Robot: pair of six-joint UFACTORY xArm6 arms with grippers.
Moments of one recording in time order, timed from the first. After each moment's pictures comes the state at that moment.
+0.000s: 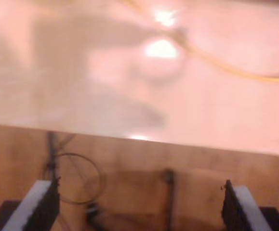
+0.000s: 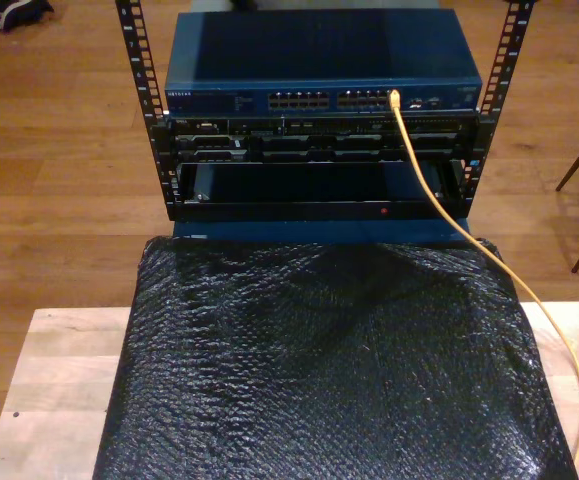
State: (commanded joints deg) left arm 76.0 -28.5 -7.6 6.2 65.8 -186.4; right arm -50.9 -40.5 -26.9 3.5 72.0 -147.9
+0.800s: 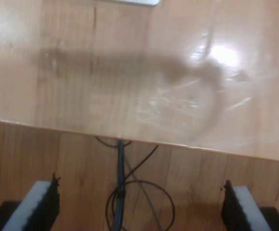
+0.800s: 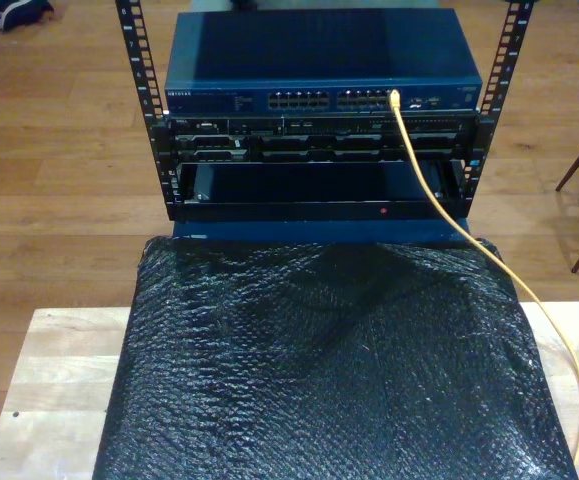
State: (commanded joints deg) left arm 76.0 -28.5 -7.5 6.2 65.8 -186.4; right arm -78.2 -41.2 -8.3 -1.5 58.3 -174.4
